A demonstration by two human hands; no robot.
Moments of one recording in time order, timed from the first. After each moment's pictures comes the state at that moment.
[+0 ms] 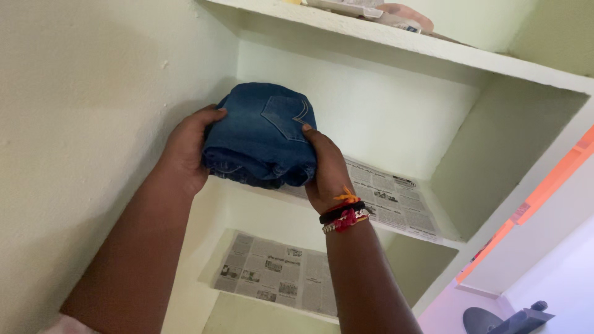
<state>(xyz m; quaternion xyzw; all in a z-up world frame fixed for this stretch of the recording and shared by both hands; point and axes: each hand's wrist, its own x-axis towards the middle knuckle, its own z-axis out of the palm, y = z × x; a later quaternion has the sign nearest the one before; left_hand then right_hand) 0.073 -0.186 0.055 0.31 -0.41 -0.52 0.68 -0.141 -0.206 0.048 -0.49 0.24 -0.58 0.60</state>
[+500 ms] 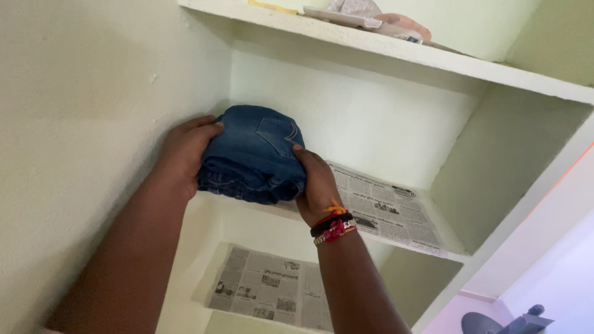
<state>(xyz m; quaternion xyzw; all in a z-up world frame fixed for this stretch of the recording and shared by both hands) 0.078 -0.215 0.060 0.41 -0.42 -0.44 0.68 -0.132 -0.236 0.032 -0.45 0.27 -0.59 0.61</state>
